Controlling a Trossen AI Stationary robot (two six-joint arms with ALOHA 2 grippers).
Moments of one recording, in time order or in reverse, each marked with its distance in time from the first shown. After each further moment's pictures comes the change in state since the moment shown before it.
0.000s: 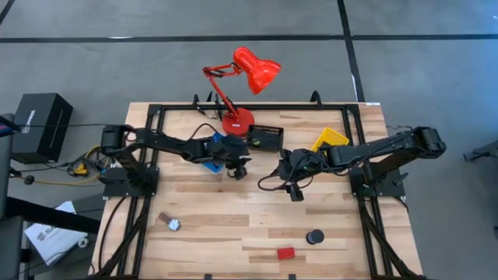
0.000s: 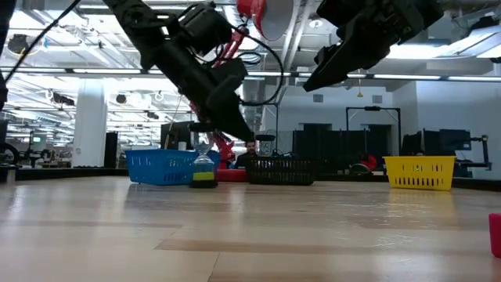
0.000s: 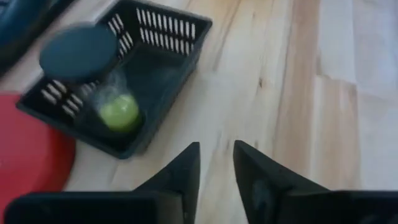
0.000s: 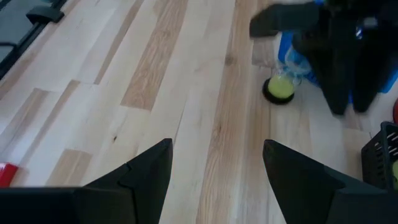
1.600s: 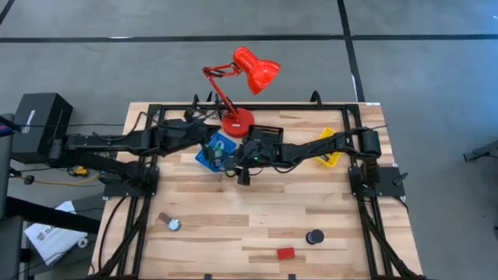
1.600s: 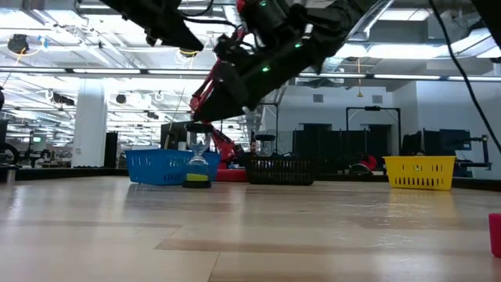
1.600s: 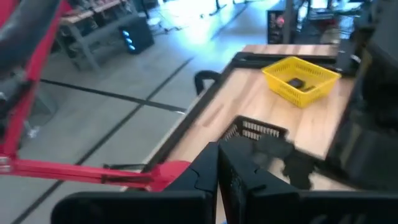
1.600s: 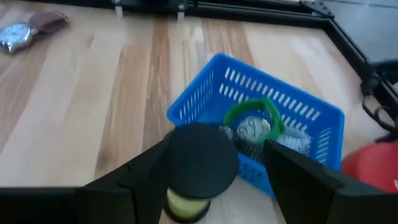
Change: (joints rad) left arm 0.003 -0.661 -0.109 -0.183 -0.287 0.158; right arm -0.142 0.639 0.438 0.356 0.167 -0.001
